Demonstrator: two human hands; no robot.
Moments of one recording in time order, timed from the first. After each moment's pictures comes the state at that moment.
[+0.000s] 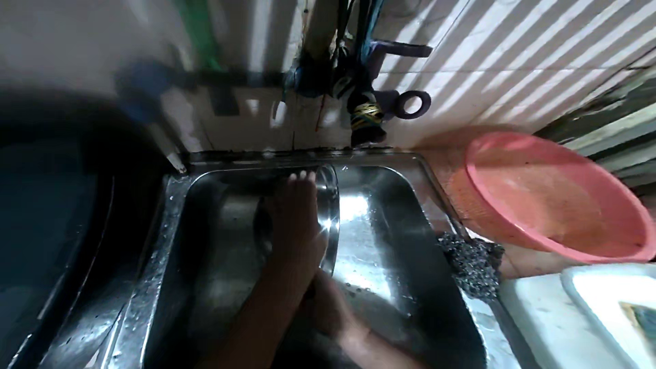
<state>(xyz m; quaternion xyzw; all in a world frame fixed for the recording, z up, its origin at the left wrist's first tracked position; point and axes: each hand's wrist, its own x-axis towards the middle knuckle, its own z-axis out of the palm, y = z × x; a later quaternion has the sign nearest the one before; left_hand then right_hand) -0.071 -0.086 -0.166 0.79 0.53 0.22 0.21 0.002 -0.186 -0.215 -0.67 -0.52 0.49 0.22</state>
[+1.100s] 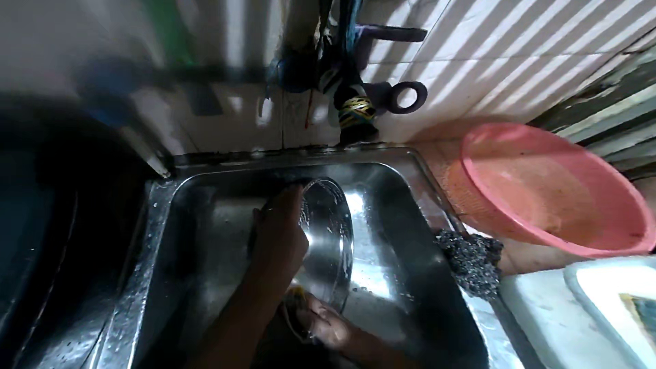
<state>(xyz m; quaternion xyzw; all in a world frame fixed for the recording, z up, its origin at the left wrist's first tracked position) -0.083 -0.075 -0.155 0.77 0.56 0.10 0.30 0.028 -0.214 -0.274 -0.51 -0.54 0.59 0.29</state>
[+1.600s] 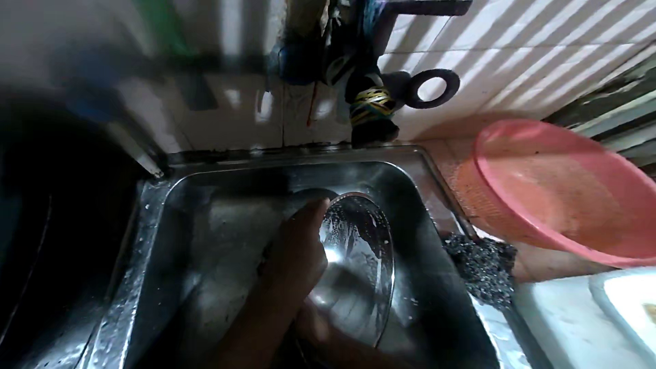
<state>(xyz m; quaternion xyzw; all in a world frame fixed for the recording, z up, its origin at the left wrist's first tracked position) -0.067 -0.079 -0.165 0.77 0.51 0.10 0.38 -0.014 -0.184 -0.264 -0.62 -0.48 0.57 0.25</state>
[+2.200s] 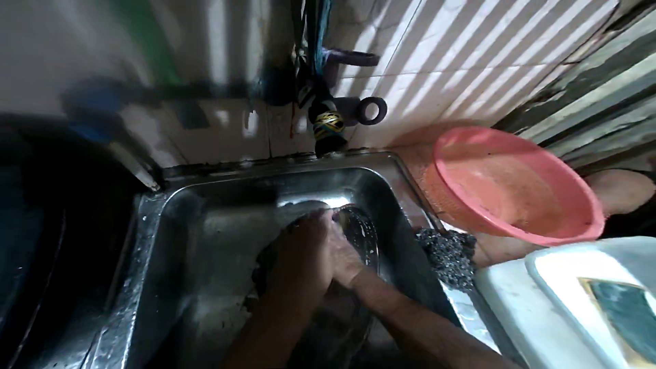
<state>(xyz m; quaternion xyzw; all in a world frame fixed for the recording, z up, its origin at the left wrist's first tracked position) -0.046 -0.100 -0.169 0.82 0.47 0.09 0.31 0.095 -0.133 -0.289 -0.66 -0.71 0.23 -0.02</state>
